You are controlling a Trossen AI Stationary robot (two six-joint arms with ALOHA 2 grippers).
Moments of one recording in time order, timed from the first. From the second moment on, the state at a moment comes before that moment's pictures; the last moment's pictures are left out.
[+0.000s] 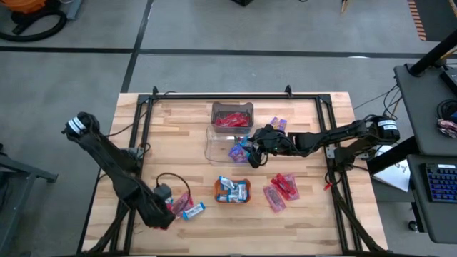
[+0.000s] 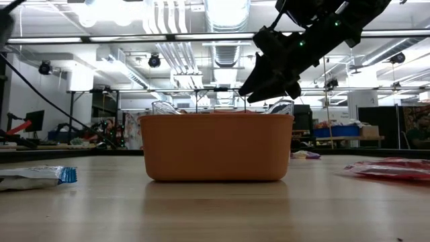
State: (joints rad) left arm -0.86 1.34 0.81 -0.71 0.01 -1.74; right arm -0.02 1.47 0.77 0.14 0.28 0.39
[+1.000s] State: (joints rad) left arm 0.16 1.01 0.99 -0.63 -0.27 -0.08; right arm -0.01 1.27 0.77 0.03 0.25 0.36
